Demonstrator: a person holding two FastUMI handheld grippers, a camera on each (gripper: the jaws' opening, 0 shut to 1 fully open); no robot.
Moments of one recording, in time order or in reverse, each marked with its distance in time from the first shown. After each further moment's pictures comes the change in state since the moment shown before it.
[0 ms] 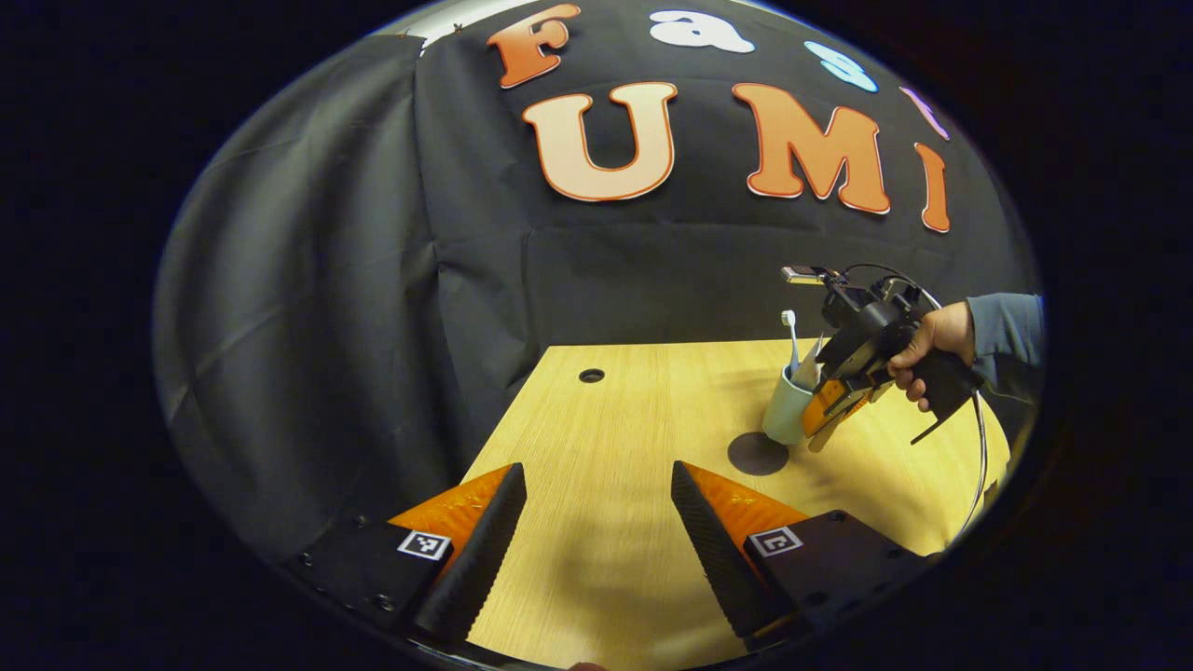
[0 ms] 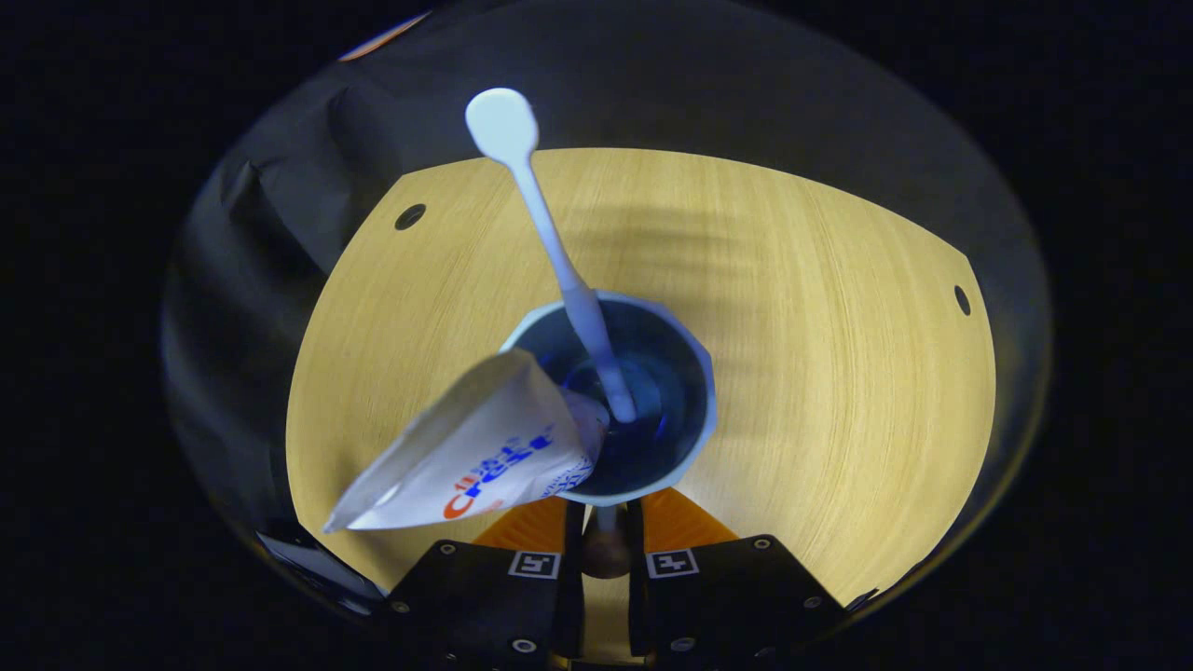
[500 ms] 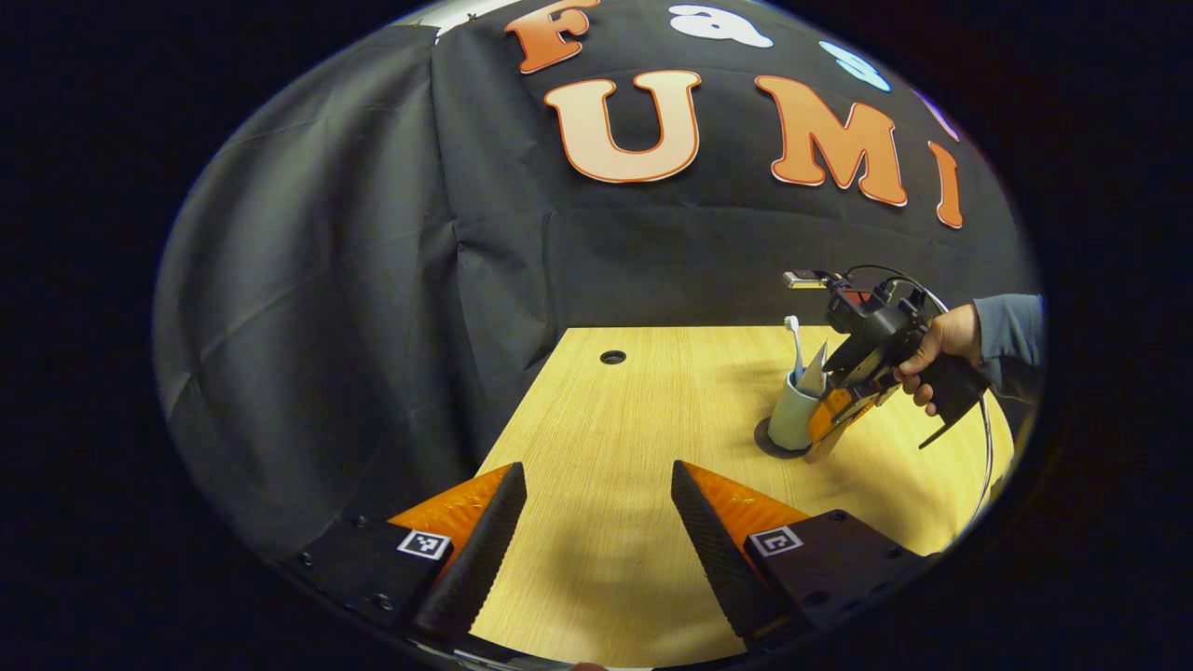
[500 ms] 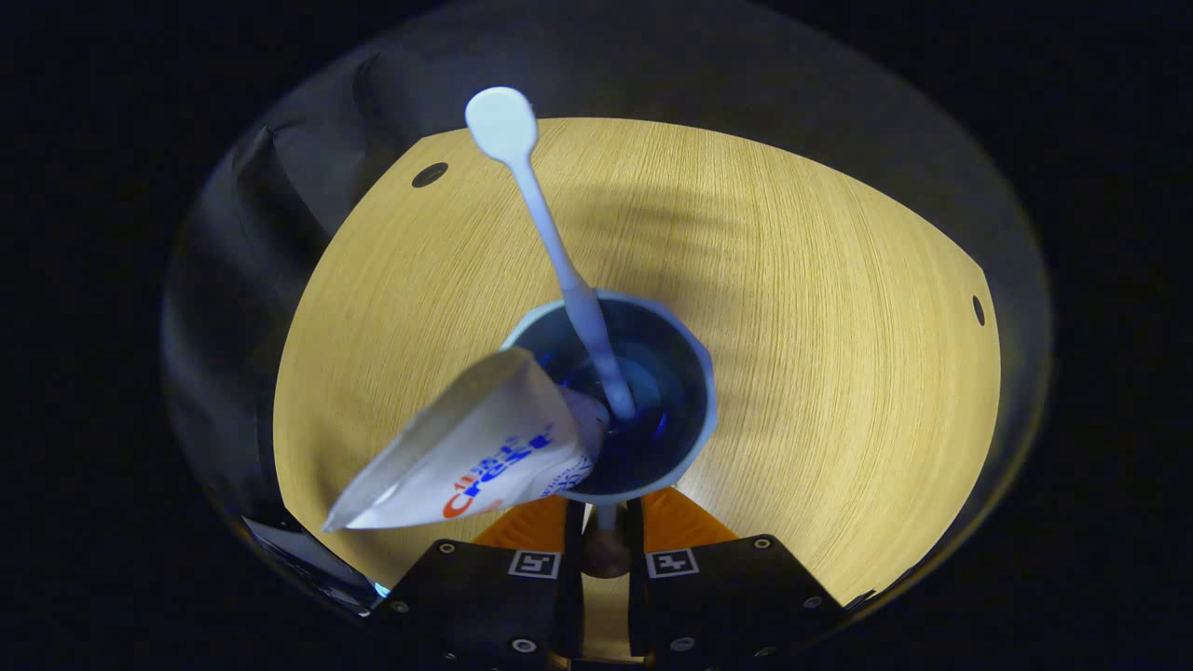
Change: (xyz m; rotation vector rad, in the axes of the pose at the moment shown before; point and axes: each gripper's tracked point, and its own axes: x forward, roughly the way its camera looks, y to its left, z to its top) left arm 0.000 0.026 -0.018 0.005 0.035 0.027; right arm 0.014 0.026 -0.017 -0.062 0.057 -0.025
